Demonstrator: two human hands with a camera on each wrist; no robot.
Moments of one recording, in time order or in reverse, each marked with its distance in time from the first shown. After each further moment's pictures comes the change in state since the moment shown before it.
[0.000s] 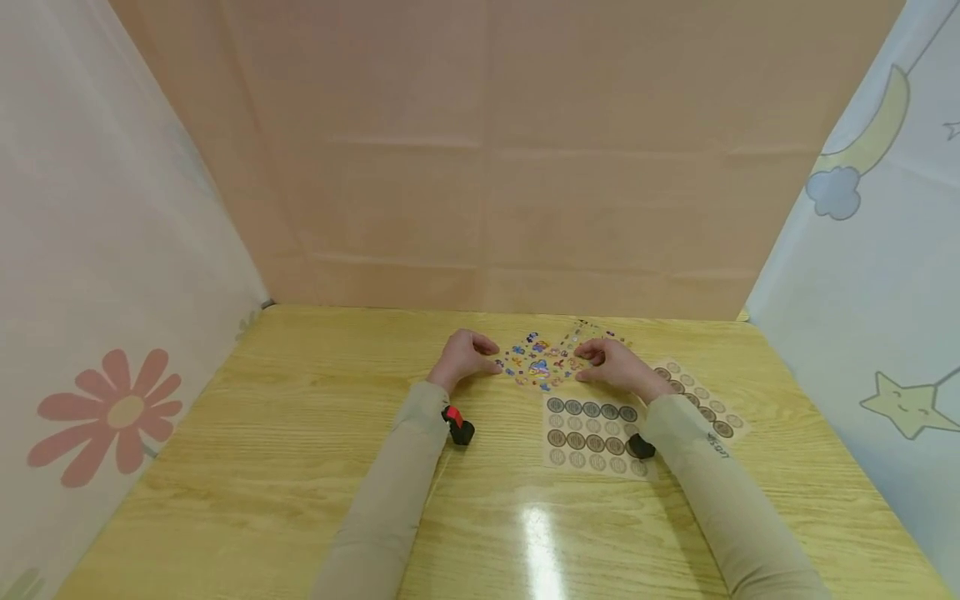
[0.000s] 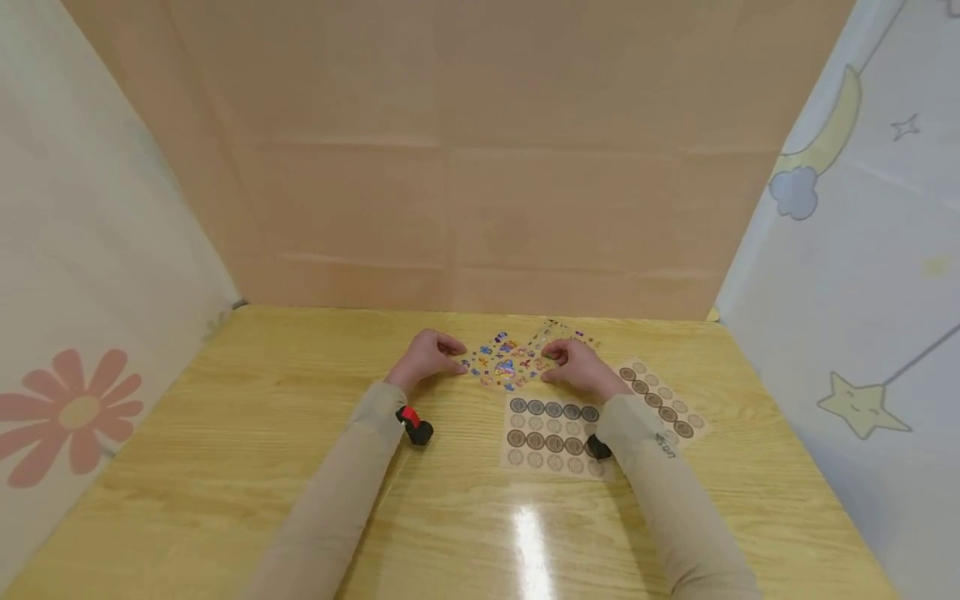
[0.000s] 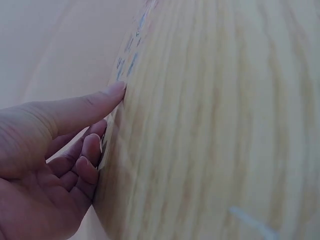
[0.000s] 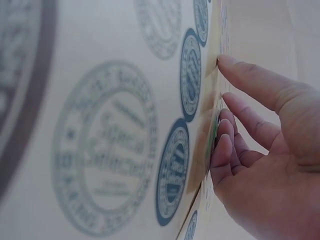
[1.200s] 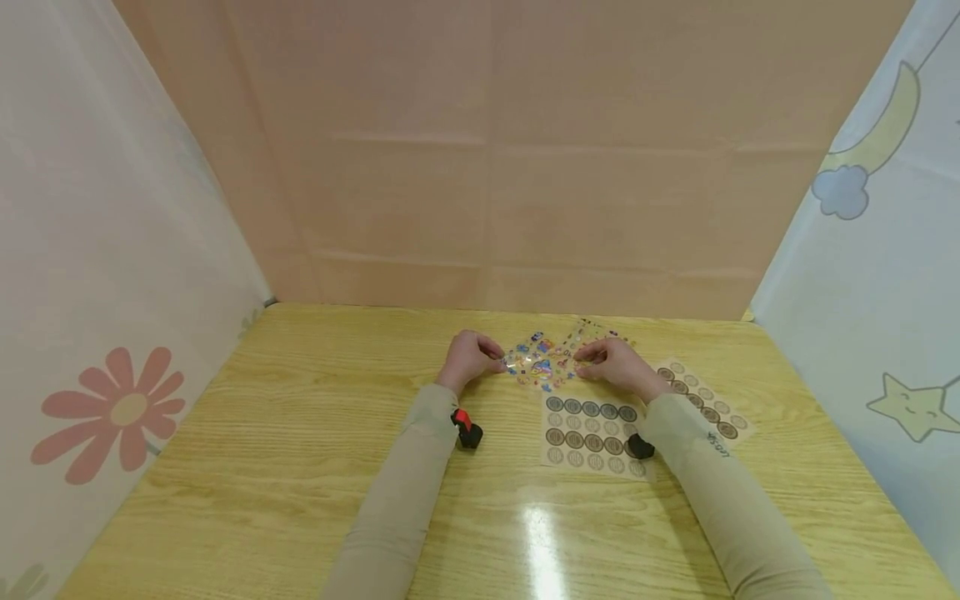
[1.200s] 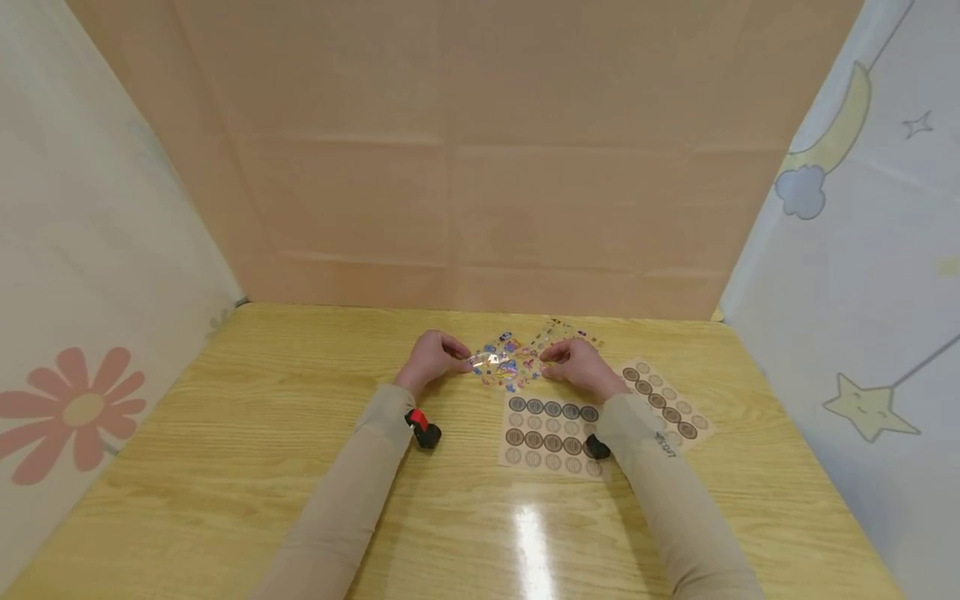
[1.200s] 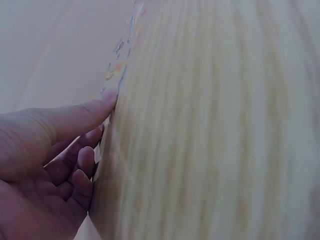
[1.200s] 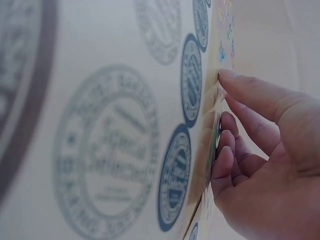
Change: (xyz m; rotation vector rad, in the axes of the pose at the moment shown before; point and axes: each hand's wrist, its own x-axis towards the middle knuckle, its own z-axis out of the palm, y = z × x) left_hand 0.000 -0.002 0.011 -0.004 0.064 0.008; right_hand 0.001 -0.002 0.002 0.031 0.020 -0.016
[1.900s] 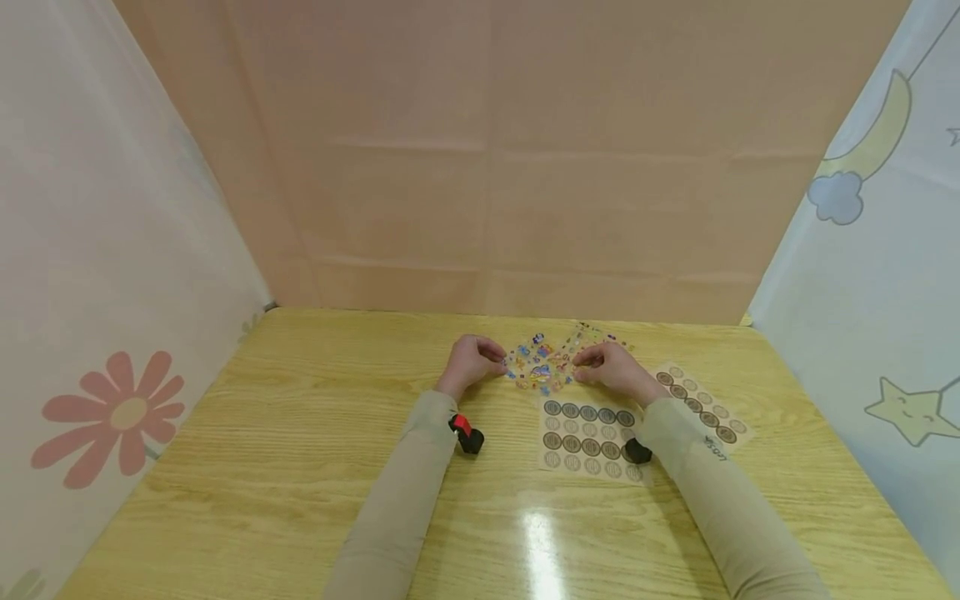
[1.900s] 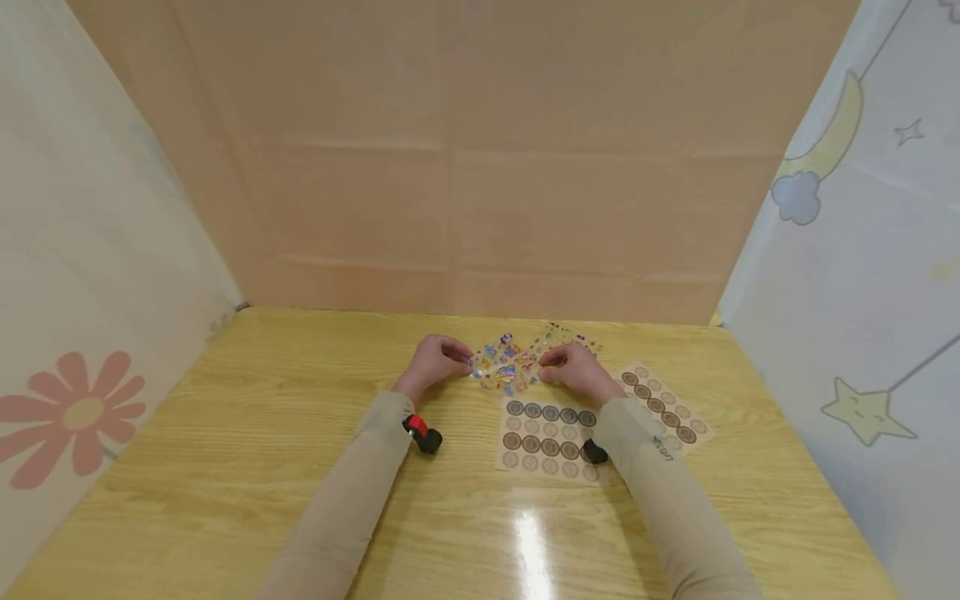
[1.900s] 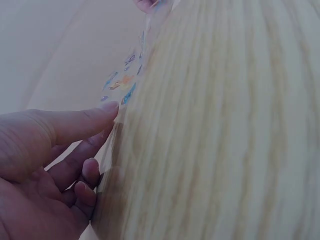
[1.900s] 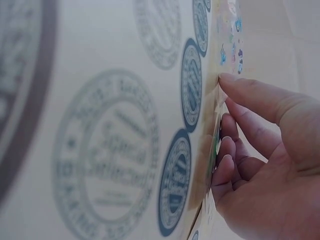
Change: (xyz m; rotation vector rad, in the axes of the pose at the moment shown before) left_hand 0.000 0.001 0.003 -0.102 -0.010 -0.006; right_hand -0.001 0.001 0.002 -0.004 0.012 0.001
